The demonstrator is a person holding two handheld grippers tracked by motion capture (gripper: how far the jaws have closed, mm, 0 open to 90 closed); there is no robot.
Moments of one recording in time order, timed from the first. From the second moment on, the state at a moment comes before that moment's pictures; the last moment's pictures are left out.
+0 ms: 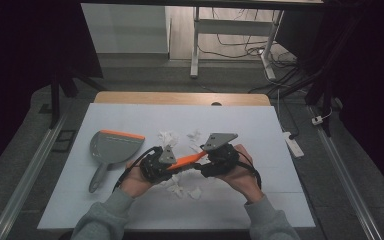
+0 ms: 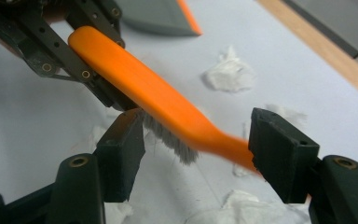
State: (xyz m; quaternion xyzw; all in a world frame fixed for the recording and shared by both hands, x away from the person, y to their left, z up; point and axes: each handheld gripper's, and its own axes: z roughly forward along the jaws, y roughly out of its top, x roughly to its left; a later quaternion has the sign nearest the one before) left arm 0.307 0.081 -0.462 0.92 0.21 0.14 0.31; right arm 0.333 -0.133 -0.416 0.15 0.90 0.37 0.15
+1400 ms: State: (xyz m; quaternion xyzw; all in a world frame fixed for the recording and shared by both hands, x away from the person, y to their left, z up) left arm 0.292 0.098 -0.447 0.89 0.20 0.19 0.36; right arm 0.327 -0.125 -0.437 0.05 0.95 0.27 0.11
